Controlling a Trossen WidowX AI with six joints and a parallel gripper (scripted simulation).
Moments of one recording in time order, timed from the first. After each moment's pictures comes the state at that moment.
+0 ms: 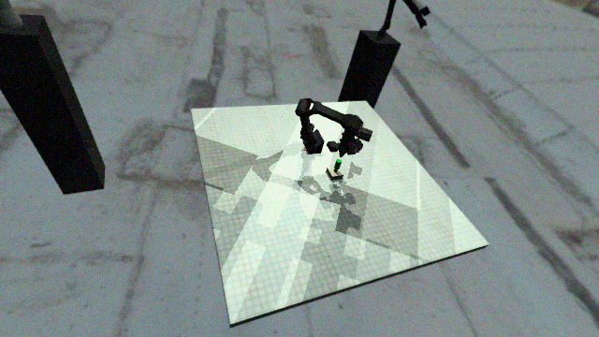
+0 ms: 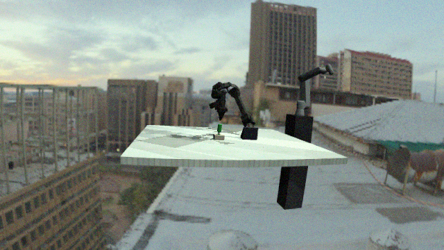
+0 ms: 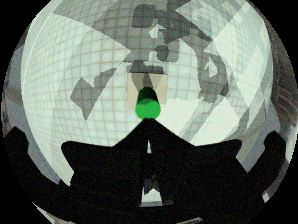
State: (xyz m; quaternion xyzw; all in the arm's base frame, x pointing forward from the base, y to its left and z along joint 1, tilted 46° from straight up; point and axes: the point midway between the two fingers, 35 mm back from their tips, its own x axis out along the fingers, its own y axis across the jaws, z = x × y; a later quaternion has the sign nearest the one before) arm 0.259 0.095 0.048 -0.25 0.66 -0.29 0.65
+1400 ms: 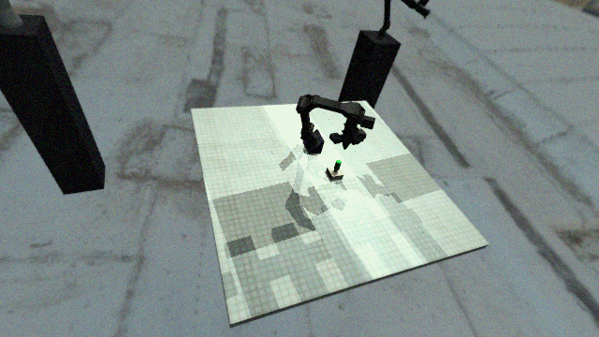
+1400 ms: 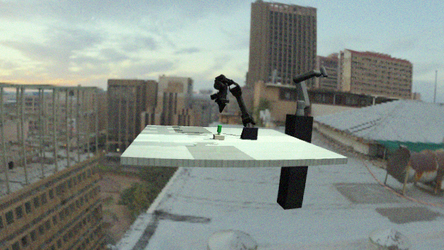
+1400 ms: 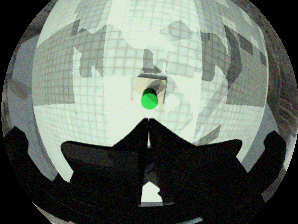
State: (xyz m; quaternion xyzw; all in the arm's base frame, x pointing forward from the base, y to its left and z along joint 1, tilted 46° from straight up) arm 0.261 0.137 0.086 -0.27 0.65 -0.25 0.66
